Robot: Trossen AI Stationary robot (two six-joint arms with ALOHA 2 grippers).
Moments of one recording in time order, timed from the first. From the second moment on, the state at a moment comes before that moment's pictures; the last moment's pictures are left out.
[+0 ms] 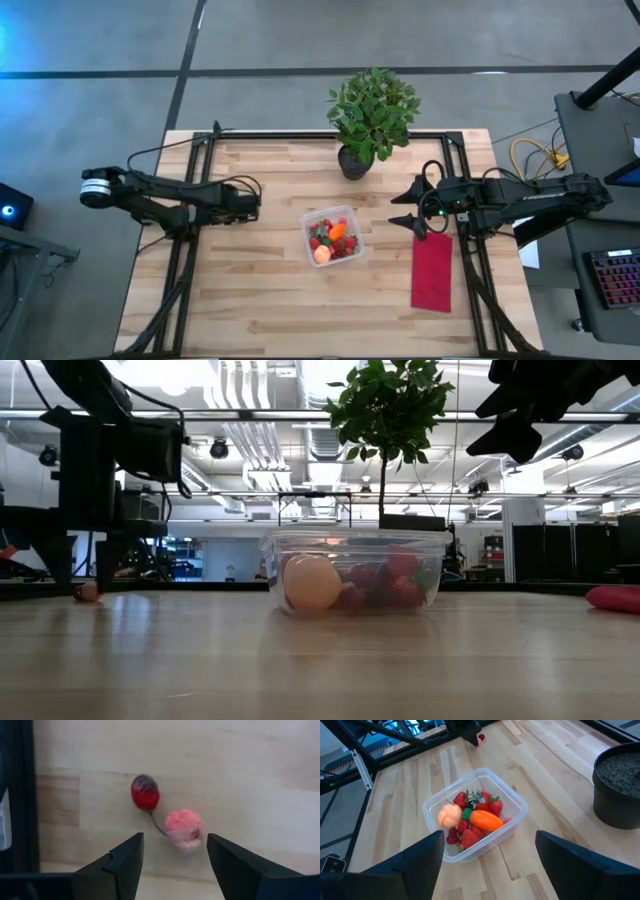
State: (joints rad) left arm 0.13 1.23 0.57 -0.90 -0.18 -1.54; right arm 0.06 0.74 0.60 -0.36 0.09 0.39
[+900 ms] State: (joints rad) left arm 0.13 1.33 0.58 -0.79 -0.32 -1.54; right arm 0.06 0.74 0.60 -0.36 0.09 0.39
